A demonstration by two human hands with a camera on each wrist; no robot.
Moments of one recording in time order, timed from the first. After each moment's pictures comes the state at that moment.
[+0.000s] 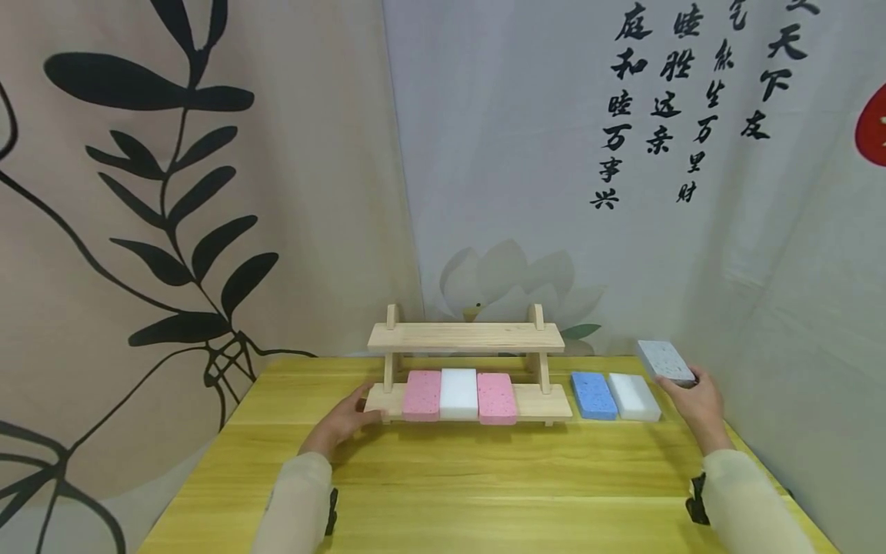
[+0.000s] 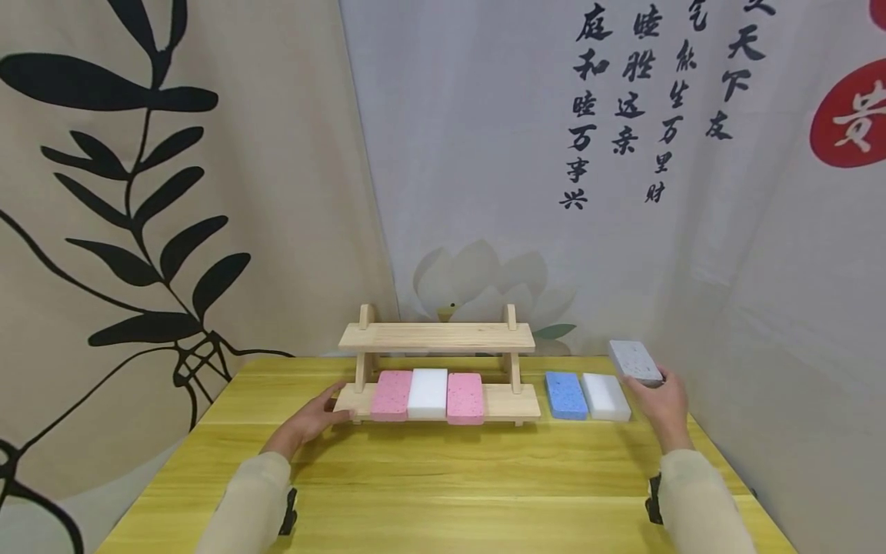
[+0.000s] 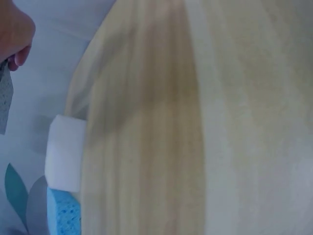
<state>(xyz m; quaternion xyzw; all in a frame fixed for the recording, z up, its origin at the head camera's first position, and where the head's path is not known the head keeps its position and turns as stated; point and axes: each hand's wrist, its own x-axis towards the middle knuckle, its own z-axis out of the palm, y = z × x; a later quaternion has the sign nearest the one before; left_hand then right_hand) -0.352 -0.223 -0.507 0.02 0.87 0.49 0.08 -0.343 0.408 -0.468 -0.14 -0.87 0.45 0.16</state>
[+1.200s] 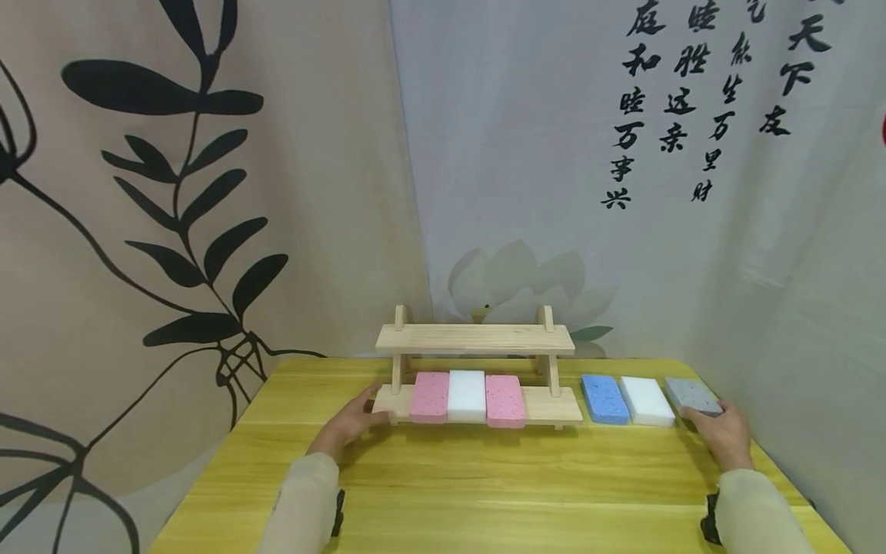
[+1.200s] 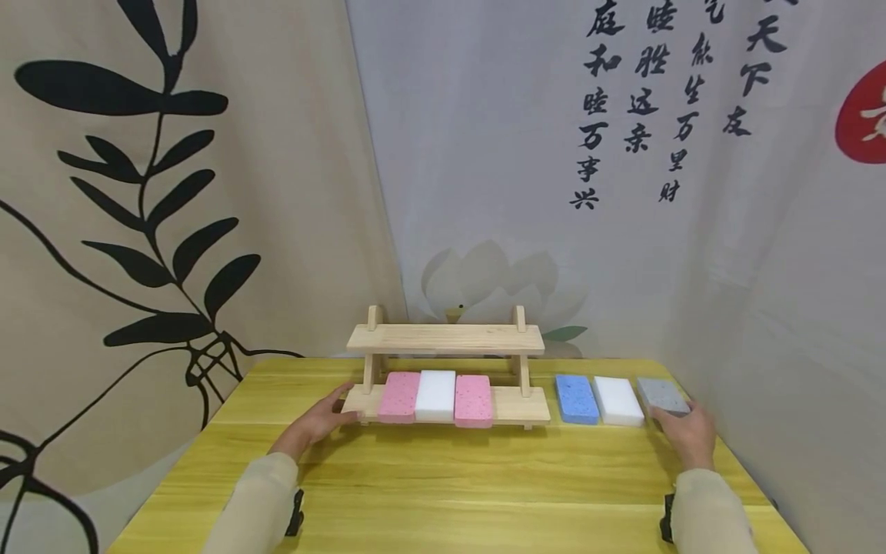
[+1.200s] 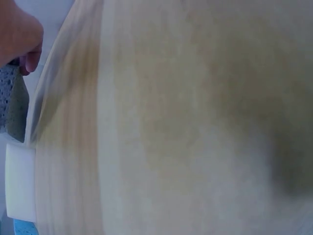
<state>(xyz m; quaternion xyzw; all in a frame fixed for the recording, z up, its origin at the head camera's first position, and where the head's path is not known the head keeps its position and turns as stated) -0.351 -0.222 -0.507 0.02 0.86 0.50 0.07 -0.337 0.435 -0.507 -0.21 -0.87 0.43 0.09</state>
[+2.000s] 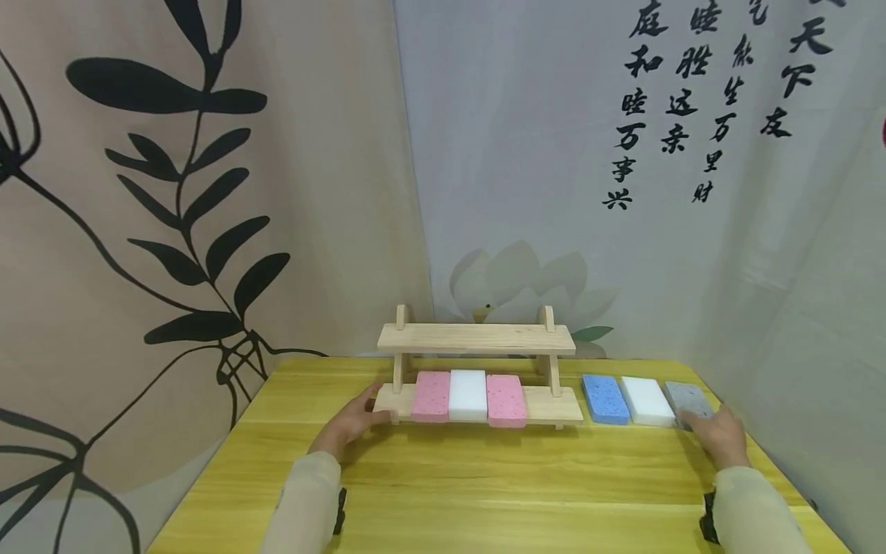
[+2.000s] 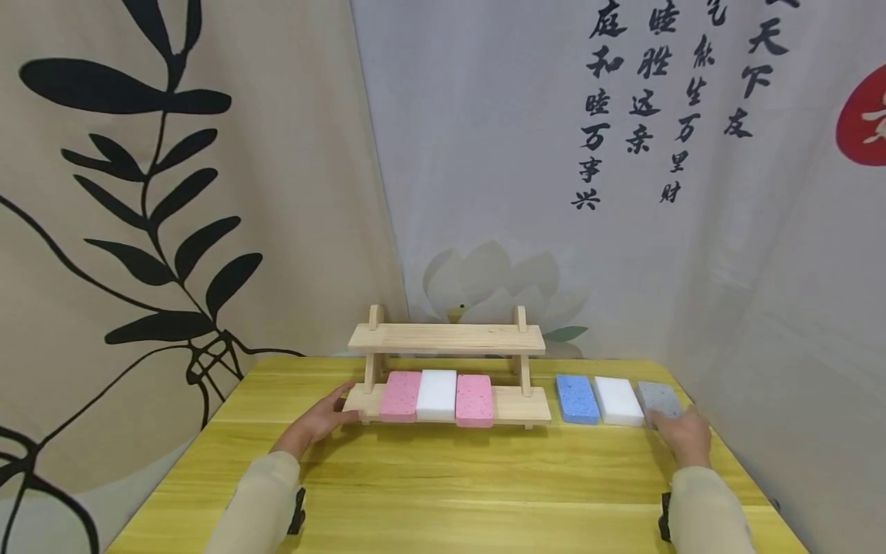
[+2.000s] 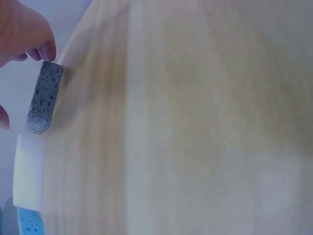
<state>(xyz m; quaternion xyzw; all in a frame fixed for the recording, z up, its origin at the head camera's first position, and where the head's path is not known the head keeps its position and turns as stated) -0.348 -0.221 -0.504 0.01 0.87 0.49 0.08 -0.332 0.426 -0.499 -0.20 -0.89 0.41 0.05</state>
